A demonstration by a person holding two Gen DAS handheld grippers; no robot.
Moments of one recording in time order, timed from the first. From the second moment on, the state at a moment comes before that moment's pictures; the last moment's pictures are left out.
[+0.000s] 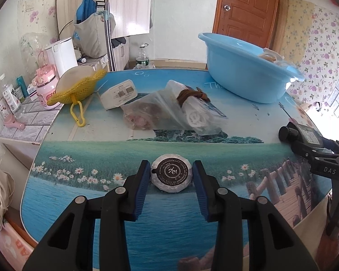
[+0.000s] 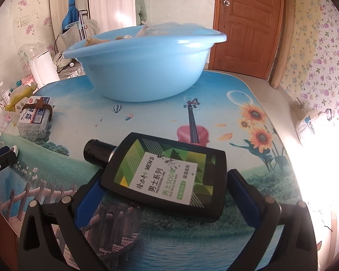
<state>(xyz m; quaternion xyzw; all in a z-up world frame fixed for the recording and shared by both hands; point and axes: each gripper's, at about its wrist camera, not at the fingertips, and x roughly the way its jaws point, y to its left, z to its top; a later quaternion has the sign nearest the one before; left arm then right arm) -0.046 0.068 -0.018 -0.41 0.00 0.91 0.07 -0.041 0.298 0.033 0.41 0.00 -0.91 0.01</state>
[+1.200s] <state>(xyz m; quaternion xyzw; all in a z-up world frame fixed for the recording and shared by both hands) -0.033 0.092 -0.022 -0.40 0.03 0.91 0.08 -0.042 0.297 0.033 0.41 0.00 -0.91 0.01</state>
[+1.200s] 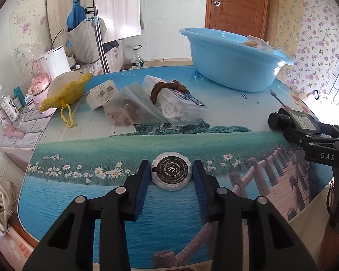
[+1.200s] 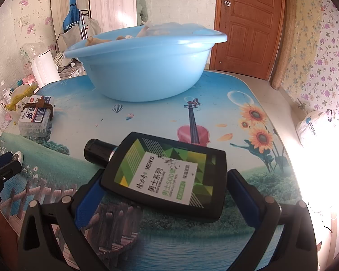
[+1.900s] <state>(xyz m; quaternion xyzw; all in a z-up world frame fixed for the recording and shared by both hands) -0.030 0.095 -0.024 -0.39 0.03 0.91 0.09 -0.042 0.297 0.033 0.41 0.00 -0.91 0.01</state>
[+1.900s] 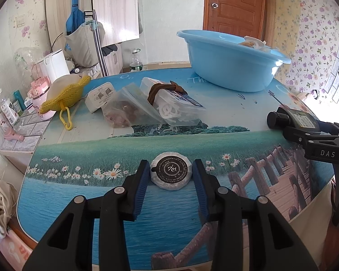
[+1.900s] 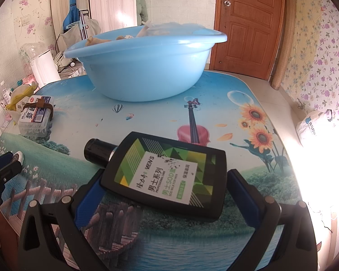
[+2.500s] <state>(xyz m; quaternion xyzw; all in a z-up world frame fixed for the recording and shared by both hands) -0.031 0.096 -0.023 -0.39 0.03 0.91 0.09 -0.042 0.297 0.032 0.41 0.00 -0.91 0.01</state>
